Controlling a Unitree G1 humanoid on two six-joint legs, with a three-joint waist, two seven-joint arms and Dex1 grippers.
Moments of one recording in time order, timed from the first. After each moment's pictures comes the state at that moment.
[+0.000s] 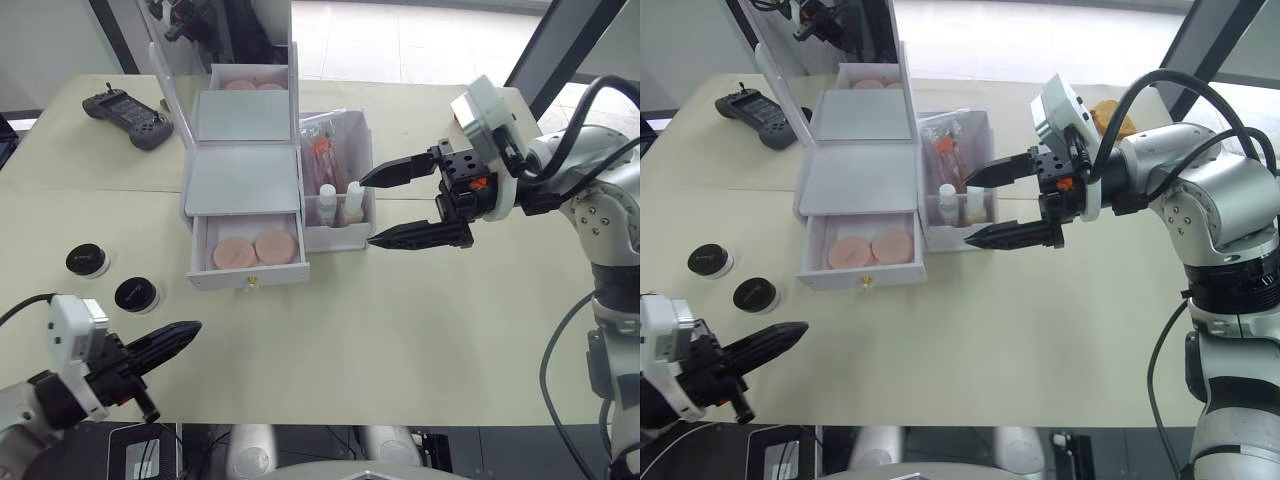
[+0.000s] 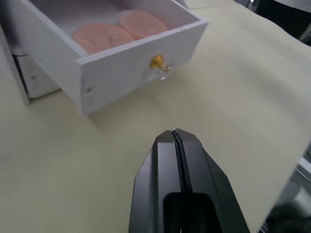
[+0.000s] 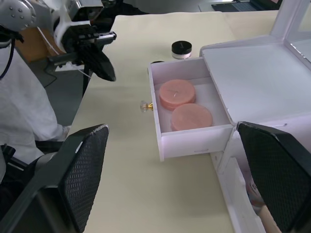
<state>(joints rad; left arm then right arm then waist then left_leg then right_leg) 0.45 0.53 0.68 -0.85 -0.75 0.80 -0.87 -0.91 -0.83 0.15 -0.14 0.72 0.77 1.29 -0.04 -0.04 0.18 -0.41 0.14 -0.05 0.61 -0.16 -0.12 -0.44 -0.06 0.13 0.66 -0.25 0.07</state>
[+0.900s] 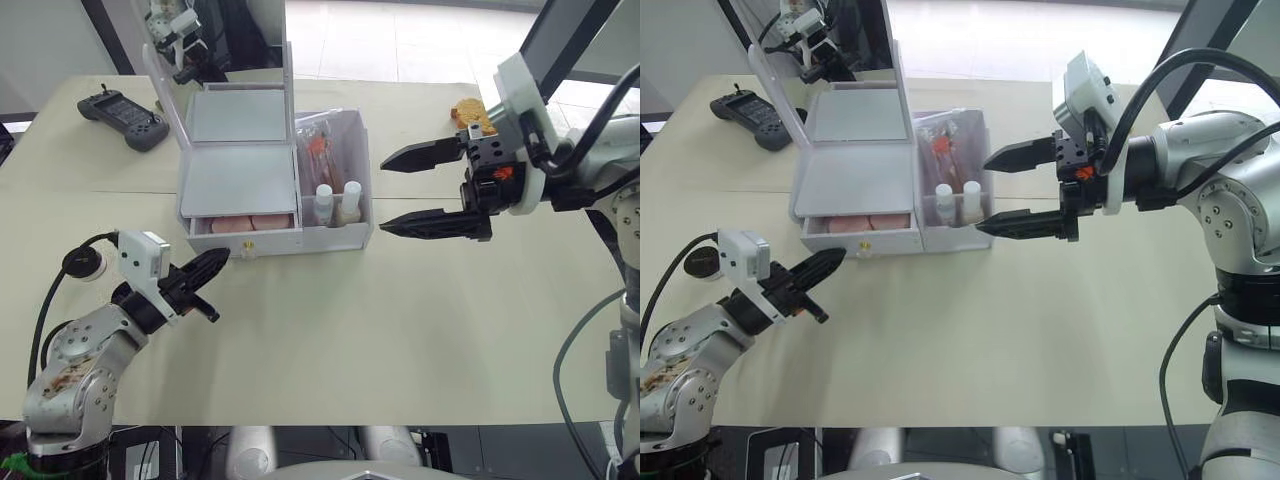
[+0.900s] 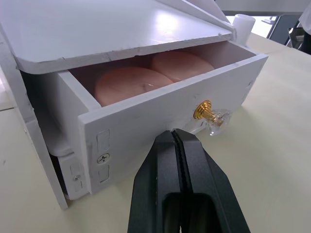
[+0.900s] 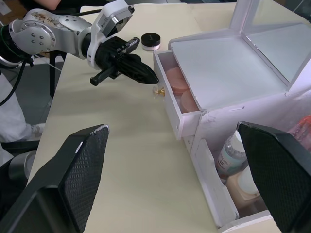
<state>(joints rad) 0.01 0.52 0.32 -0.49 -0.55 0.58 -0.61 -0.90 -0.90 0.05 -0.25 0.73 0.91 1.18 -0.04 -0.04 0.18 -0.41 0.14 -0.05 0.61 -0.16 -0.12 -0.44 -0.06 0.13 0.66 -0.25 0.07</state>
